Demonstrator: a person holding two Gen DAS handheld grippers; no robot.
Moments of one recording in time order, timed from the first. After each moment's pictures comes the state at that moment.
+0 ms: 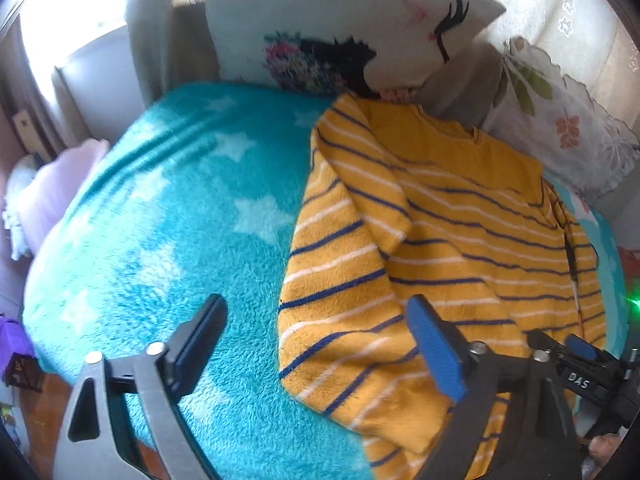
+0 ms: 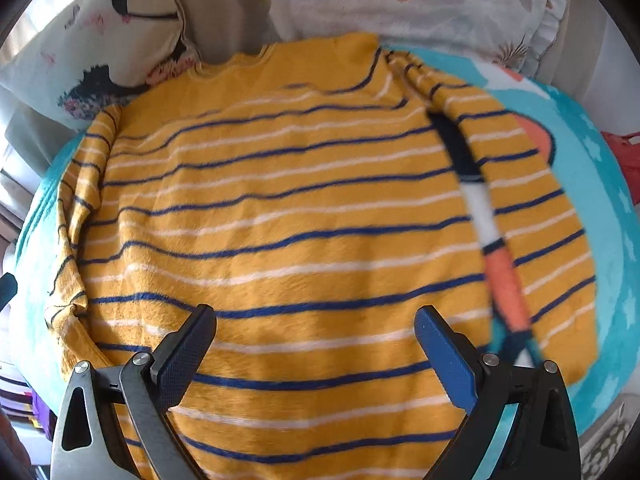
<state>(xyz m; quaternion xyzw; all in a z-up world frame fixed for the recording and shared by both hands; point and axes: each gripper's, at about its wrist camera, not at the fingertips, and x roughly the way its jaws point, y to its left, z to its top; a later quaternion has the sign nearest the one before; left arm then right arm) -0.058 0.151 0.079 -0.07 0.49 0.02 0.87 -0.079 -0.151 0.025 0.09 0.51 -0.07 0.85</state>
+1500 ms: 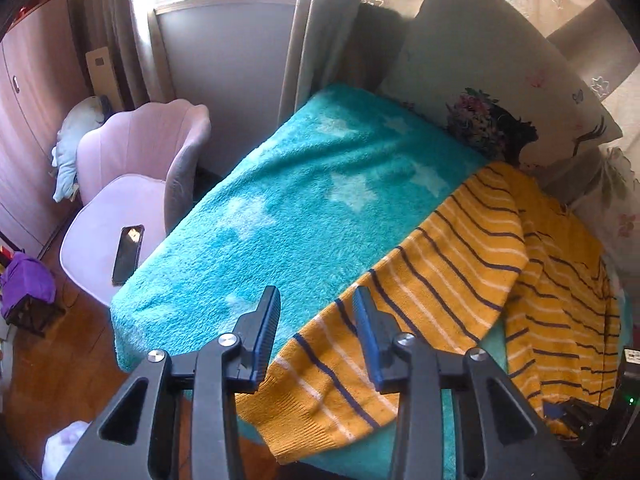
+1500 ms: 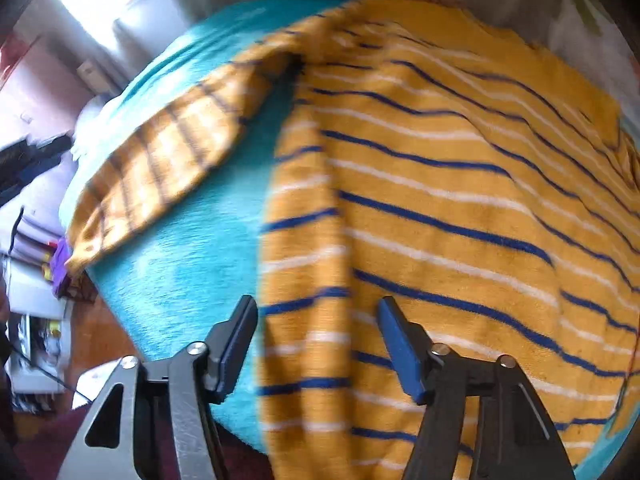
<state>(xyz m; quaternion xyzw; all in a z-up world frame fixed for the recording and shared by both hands) -0.095 0.331 0.095 -0.14 0.47 0.14 0.86 -0.087 0.050 0.017 -0.02 0.57 0.20 0.79</state>
